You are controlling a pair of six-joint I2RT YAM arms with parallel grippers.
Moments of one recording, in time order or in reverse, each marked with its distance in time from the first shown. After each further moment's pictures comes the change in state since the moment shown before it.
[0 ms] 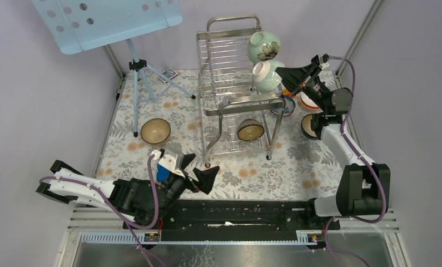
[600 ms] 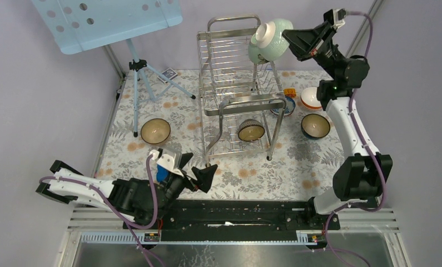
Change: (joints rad) left arm 0.000 -0.008 -0.005 0.004 -0.025 0.006; right arm 0.028 0.172 0.483 0.010 -0.016 0.083
